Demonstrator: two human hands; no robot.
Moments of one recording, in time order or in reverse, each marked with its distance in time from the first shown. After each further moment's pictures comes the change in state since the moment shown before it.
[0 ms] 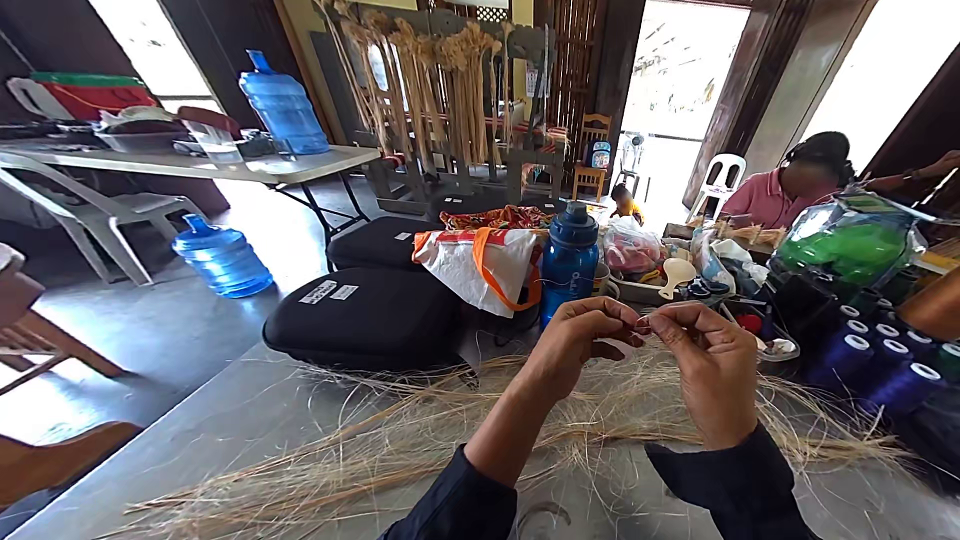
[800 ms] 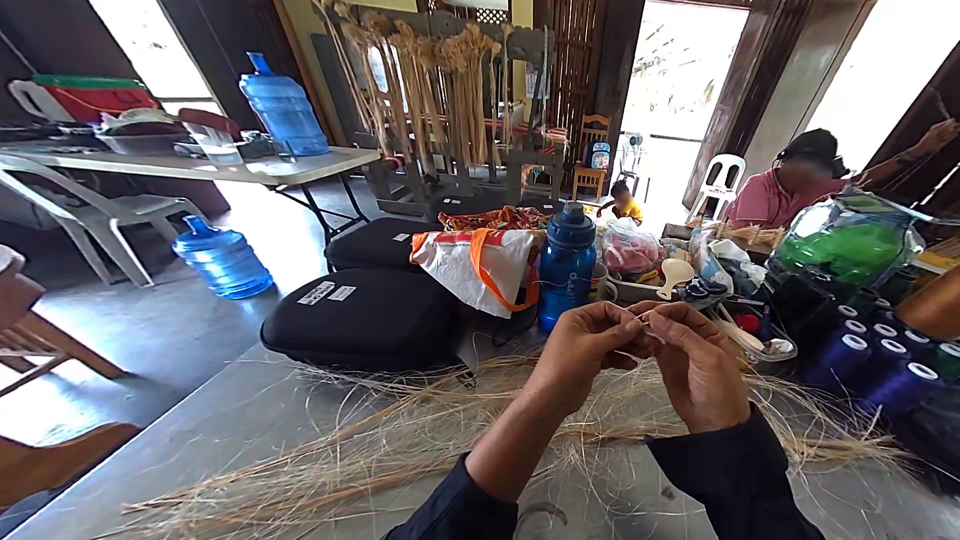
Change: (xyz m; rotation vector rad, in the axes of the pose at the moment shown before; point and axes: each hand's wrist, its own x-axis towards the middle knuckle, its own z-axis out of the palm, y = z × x) left_hand -0.007 0.005 0.027 -0.066 0.148 -0.070; right_hand 0.002 0.002 0.002 0.550 -0.008 0.391
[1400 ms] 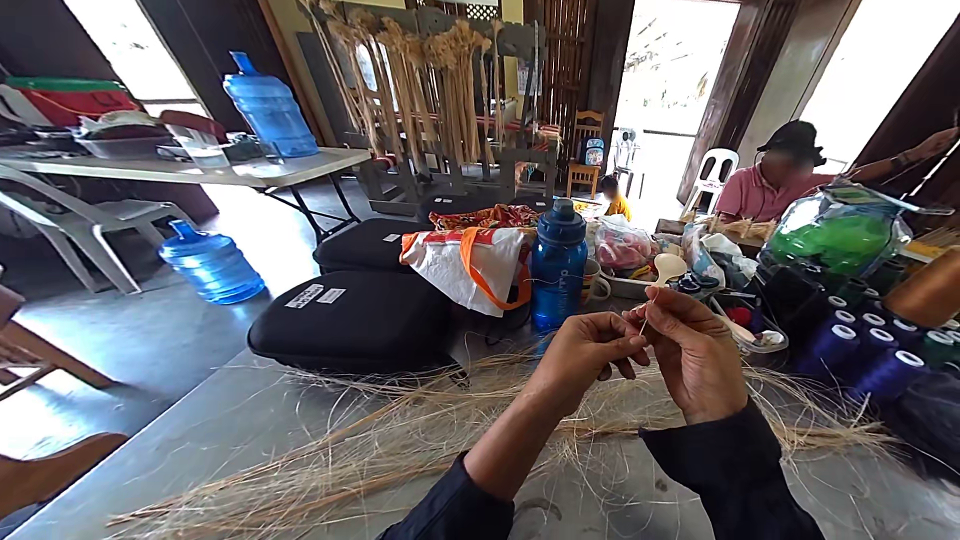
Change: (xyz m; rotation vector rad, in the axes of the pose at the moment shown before) left_hand 0.002 -0.010 -0.001 0.174 -0.094 -0.061; right_hand 0.003 -0.006 -0.002 0.087 0.125 0.004
